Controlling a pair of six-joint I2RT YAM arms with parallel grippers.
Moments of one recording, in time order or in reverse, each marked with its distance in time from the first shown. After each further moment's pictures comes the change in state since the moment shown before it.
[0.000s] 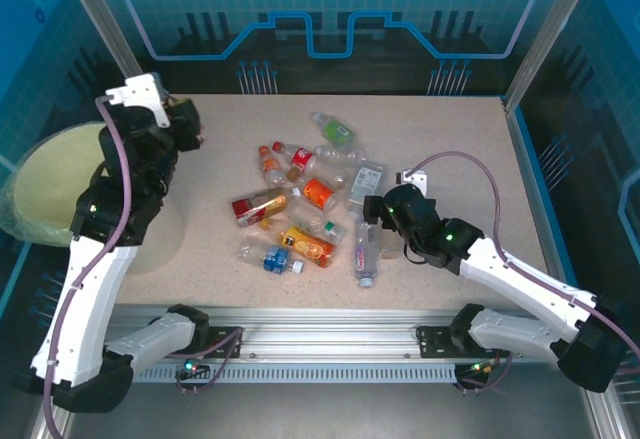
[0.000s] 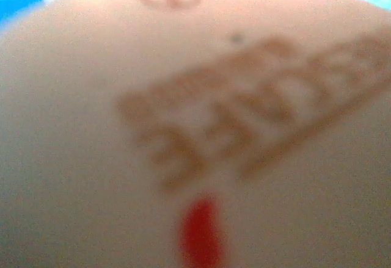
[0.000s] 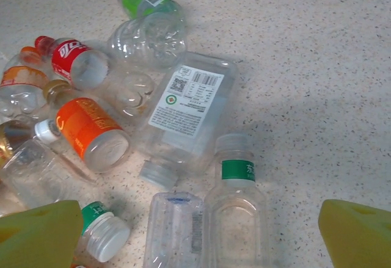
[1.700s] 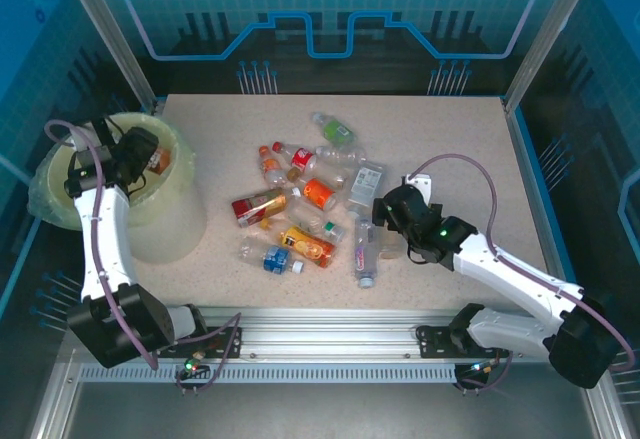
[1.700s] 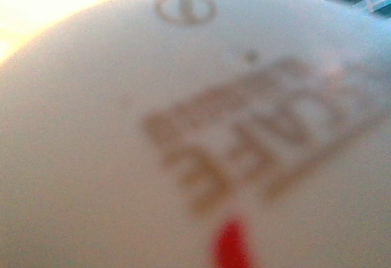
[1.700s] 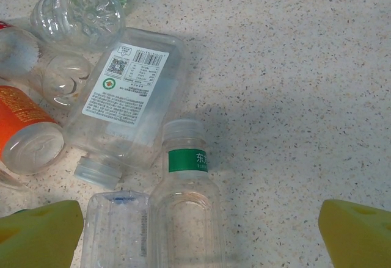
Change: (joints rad) left arm 0.705 0.232 -0.269 0.015 0.653 -0.496; right arm -0.061 0.048 -0.047 -0.016 0.029 0.008
